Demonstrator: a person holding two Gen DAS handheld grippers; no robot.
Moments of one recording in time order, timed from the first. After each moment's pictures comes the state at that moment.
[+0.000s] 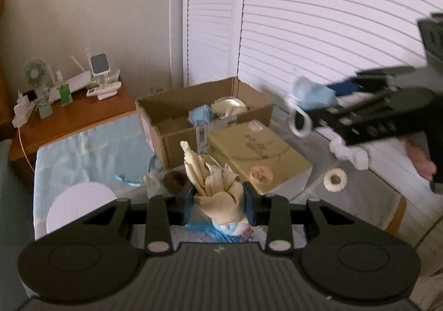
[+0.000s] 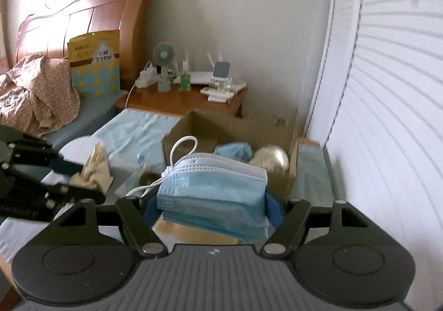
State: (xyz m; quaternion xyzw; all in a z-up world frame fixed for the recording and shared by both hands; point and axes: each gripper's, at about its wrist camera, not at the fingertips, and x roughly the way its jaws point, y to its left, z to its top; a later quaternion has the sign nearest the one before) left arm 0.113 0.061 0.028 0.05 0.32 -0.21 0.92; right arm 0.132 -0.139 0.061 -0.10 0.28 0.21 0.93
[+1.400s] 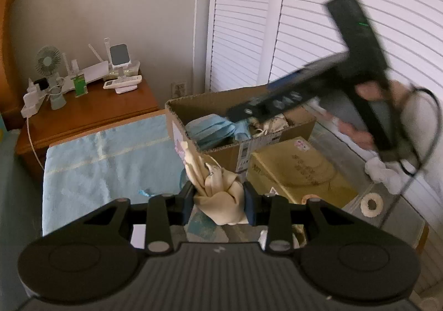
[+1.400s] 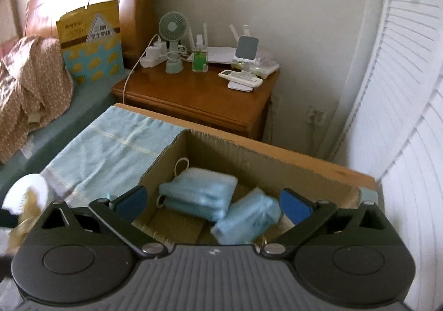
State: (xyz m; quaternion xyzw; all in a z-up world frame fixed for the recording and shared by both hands) left arm 0.170 0.086 0.022 0.02 0.34 -0.18 0.92; right arm 0.298 -0.081 0.034 -0.11 0.36 0.26 0.89
